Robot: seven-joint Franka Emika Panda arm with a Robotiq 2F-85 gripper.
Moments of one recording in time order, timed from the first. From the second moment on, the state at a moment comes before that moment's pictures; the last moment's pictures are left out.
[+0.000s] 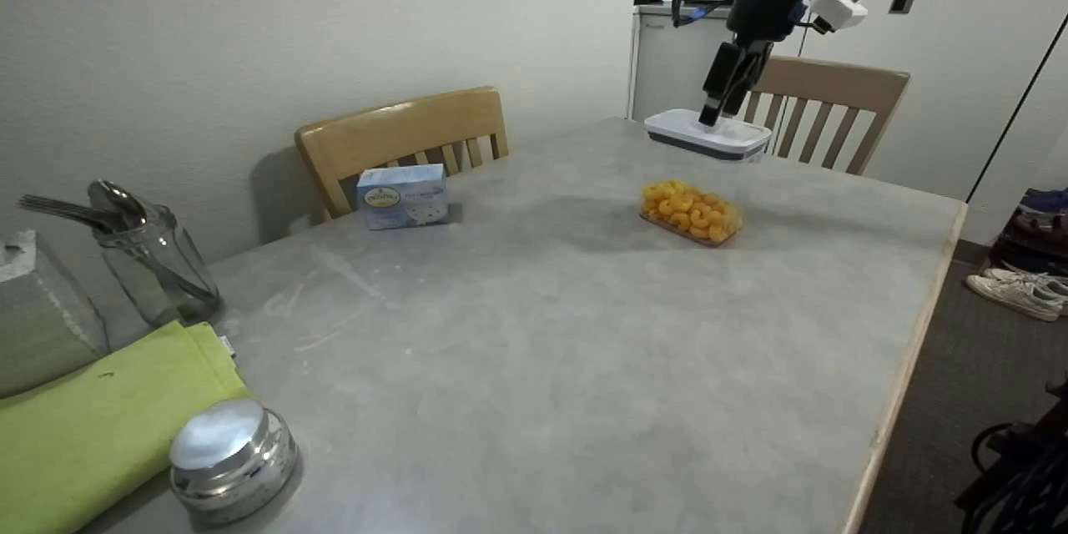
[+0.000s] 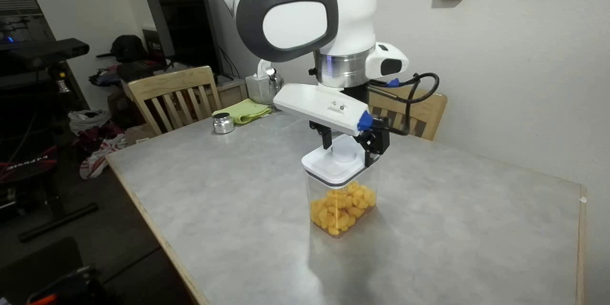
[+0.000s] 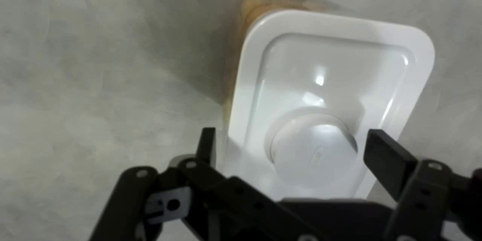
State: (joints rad) arm -0.28 0.36 -0.06 -1.97 0.25 2.48 -0.62
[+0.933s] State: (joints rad) arm -0.27 0.37 -0.04 -1.97 0.14 2.56 -0.60
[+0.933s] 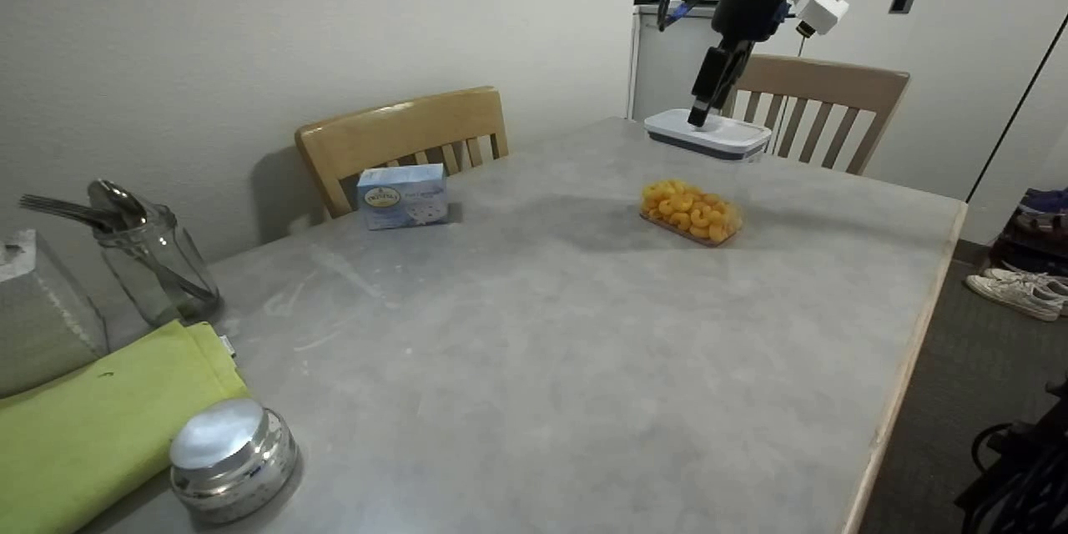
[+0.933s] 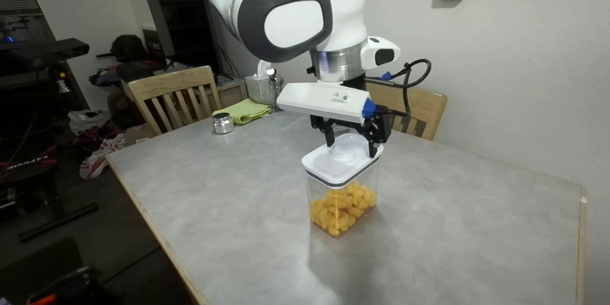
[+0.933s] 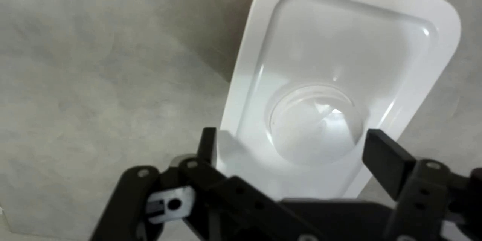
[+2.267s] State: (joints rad) arm -0.22 0.37 -0.05 -1.97 0.01 2.55 -0.36
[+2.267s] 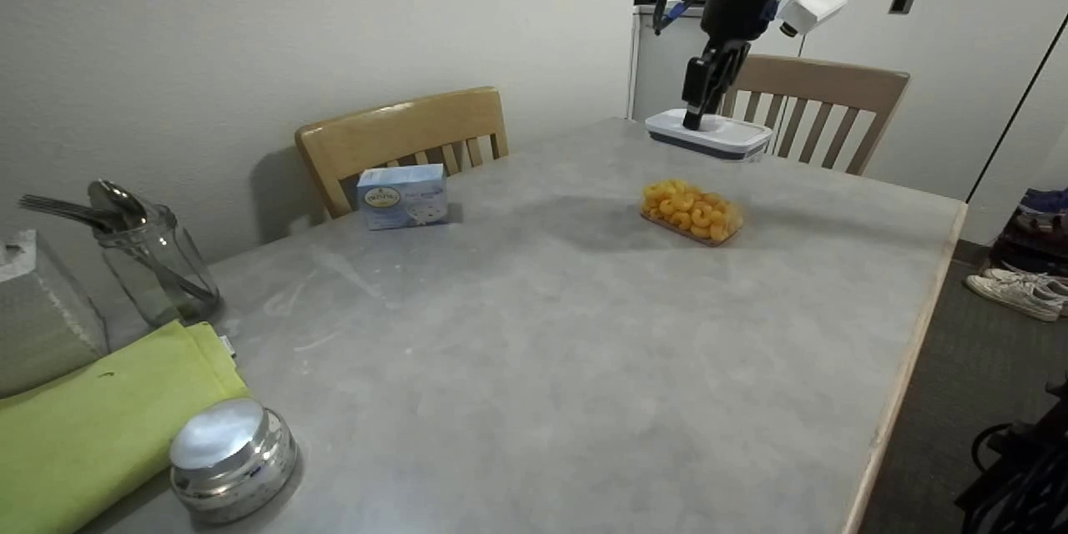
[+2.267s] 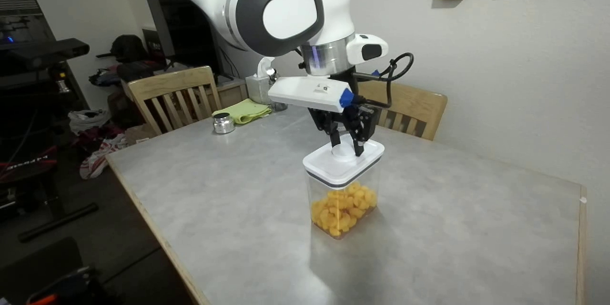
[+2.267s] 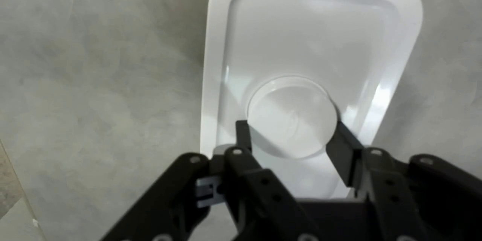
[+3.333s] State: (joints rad) arm -0.15 0.18 -0.01 -1.99 0.12 2.50 -0.38
